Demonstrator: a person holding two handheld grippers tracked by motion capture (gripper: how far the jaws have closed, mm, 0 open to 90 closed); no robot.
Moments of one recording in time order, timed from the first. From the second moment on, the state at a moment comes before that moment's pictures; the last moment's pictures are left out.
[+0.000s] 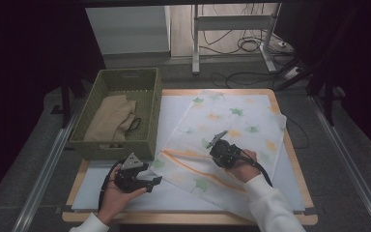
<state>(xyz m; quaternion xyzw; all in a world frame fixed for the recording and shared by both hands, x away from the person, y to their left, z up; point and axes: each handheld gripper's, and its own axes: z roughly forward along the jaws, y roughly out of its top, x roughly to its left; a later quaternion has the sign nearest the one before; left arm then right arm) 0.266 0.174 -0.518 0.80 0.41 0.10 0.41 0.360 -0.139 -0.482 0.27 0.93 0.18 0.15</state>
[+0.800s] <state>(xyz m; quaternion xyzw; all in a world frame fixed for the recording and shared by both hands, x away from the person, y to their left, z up) 0.261 0.176 -0.515 0.80 0.41 0.11 0.42 0.364 -0.151 -0.455 0.29 0.92 0.22 0.14</state>
